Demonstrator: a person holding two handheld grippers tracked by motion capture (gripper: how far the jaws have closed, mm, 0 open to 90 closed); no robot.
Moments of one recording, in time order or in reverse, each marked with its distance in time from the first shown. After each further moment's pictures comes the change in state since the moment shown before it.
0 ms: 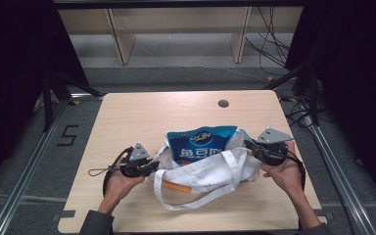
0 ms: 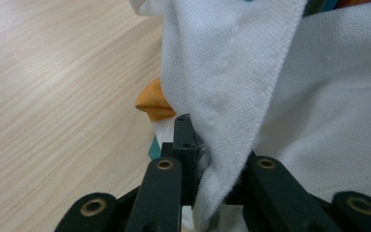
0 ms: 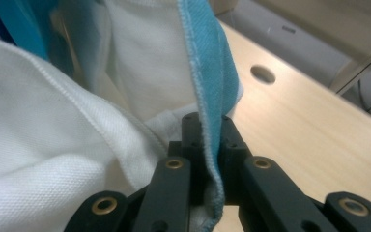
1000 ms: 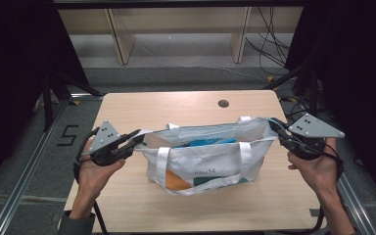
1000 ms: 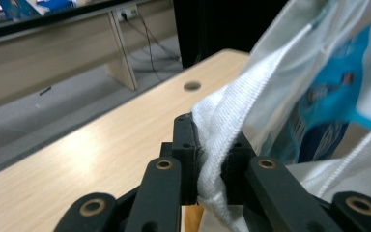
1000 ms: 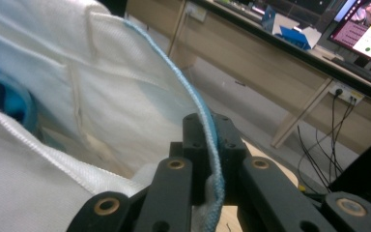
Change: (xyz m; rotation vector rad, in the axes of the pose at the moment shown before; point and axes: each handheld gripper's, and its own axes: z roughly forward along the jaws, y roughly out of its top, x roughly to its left) left arm 0.000 0.059 -0.102 -0.328 0.122 -0.012; right arm -0.018 0.043 -0.092 -0.215 -0.171 -0.050
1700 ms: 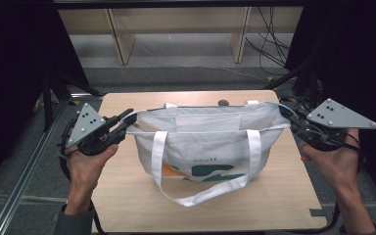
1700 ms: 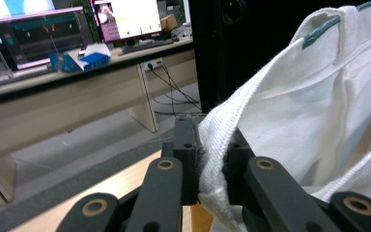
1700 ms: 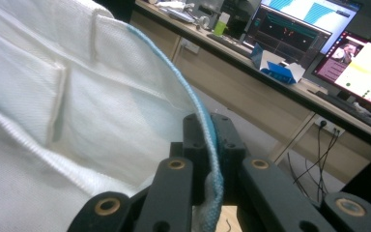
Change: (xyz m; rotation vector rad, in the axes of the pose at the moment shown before) left arm 0.002 0.050 -0.031 -0.202 0.071 -0.040; right arm -0.014 0.045 -0.033 -0.109 -0.008 -0.024
